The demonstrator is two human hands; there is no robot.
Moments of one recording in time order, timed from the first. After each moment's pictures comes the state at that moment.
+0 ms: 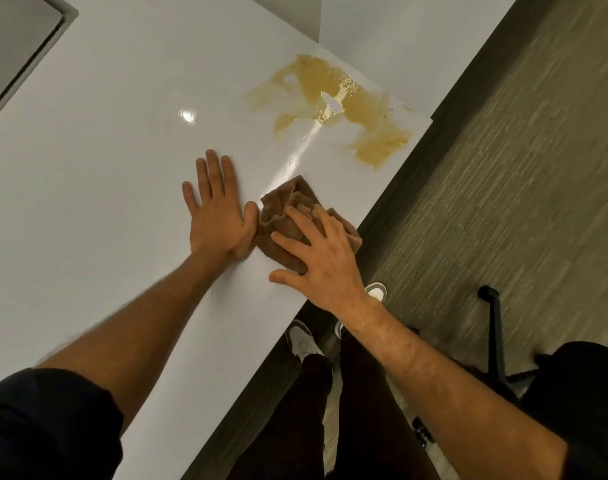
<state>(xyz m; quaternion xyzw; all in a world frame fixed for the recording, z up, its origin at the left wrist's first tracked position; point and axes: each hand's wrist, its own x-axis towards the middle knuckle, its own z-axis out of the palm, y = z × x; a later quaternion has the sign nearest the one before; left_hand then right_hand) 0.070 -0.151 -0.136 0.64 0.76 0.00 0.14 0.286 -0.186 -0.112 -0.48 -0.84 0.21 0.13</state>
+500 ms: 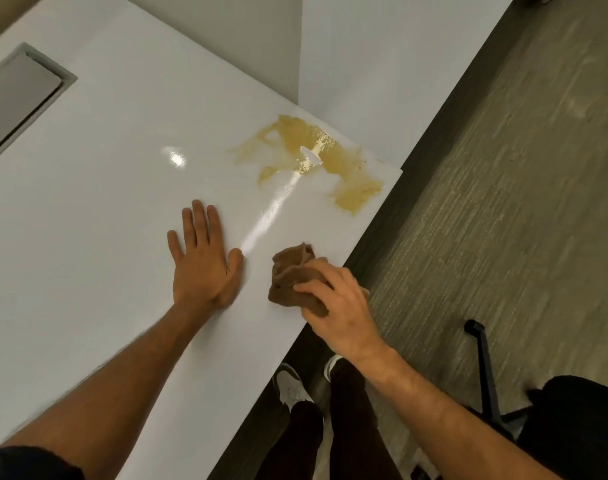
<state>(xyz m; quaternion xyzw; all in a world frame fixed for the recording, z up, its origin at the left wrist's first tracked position) 0.067 -0.153 -0.138 0.64 0.76 0.01 0.15 0.325 -0.185 -0.099 -0.51 -0.79 0.25 0.24</state>
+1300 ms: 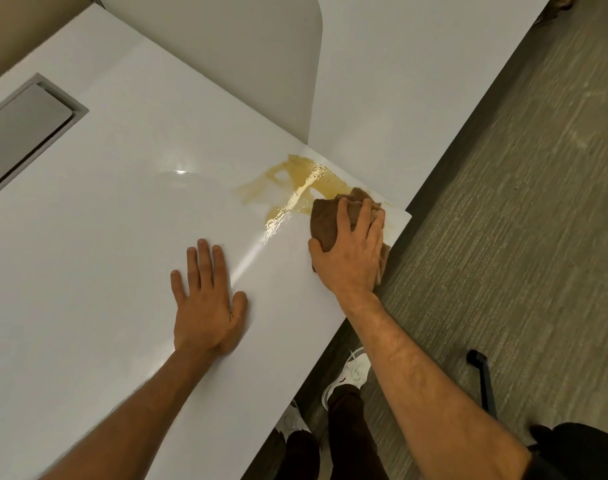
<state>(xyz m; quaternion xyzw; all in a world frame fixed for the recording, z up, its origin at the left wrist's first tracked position) 0.073 -0.154 -0.131 0.62 0.76 0.00 0.16 0.294 -0.035 -0.104 -0.73 -0.67 0.14 0.05</state>
